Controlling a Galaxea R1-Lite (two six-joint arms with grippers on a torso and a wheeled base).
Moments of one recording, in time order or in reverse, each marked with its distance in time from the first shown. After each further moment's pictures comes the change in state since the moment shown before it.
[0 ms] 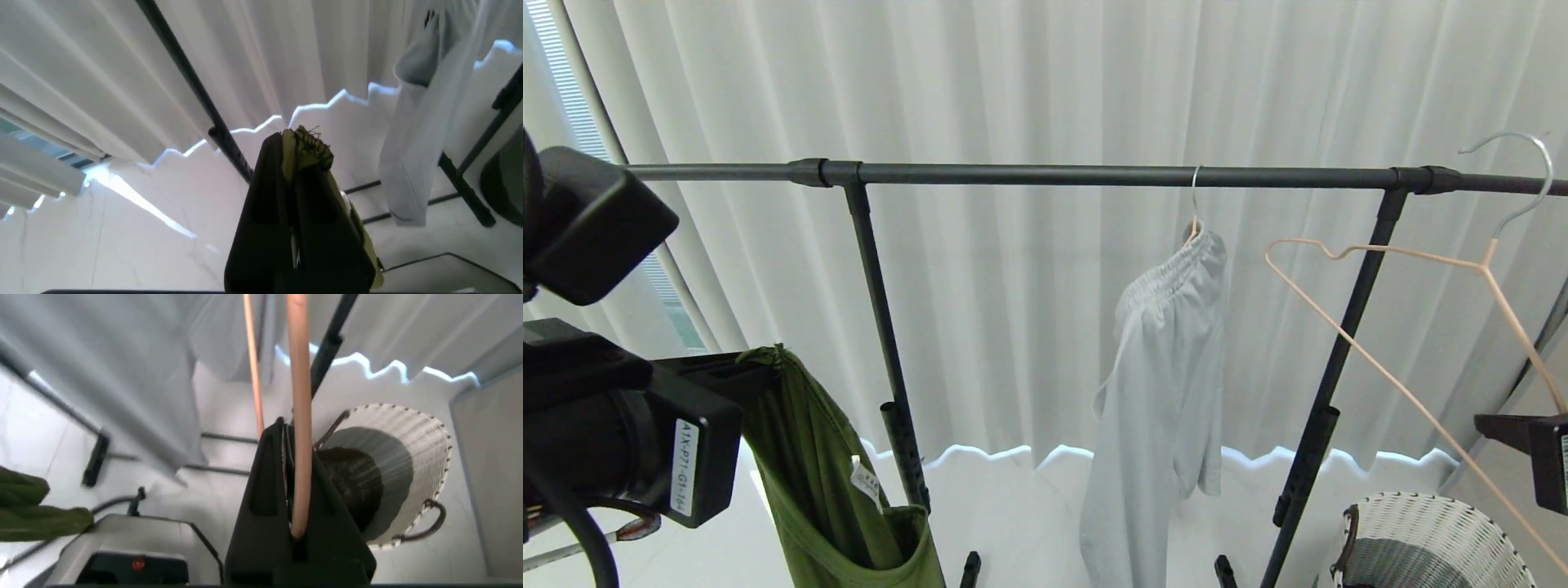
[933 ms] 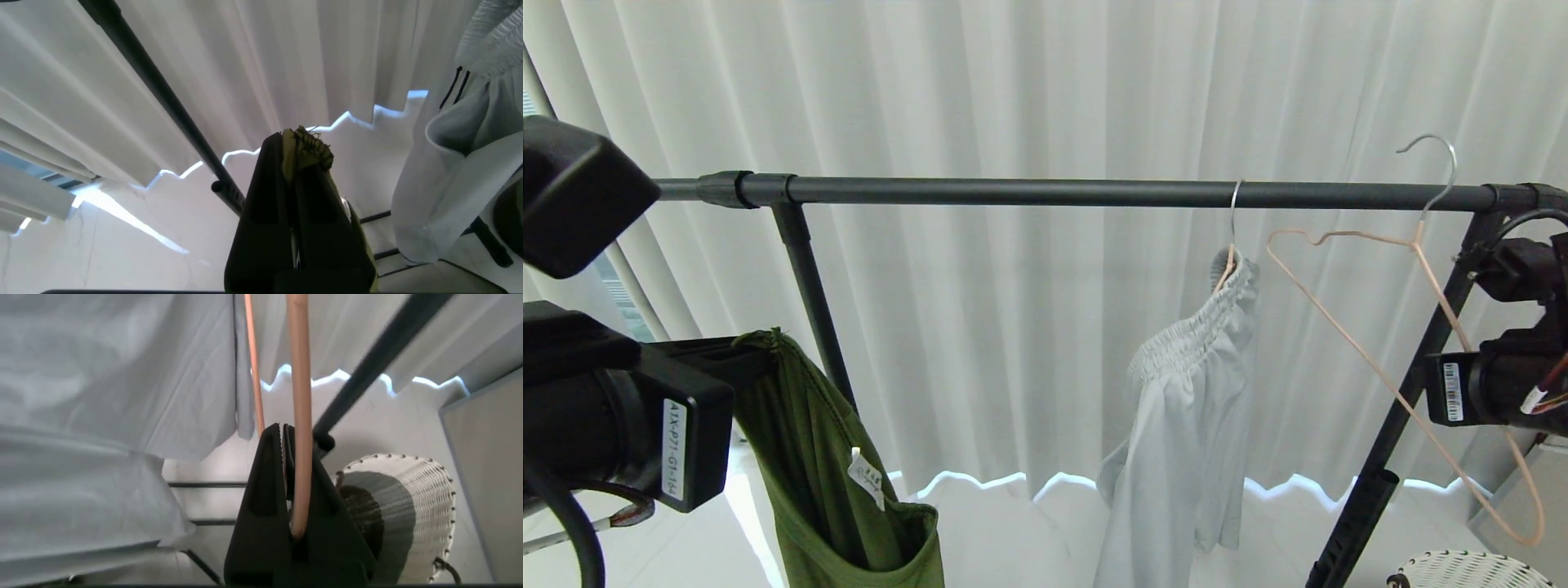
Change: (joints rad) left arm 0.000 0.001 -0.032 0.000 -0.008 -0.001; right arm -0.126 0.239 -0.082 -0.142 -0.001 0.001
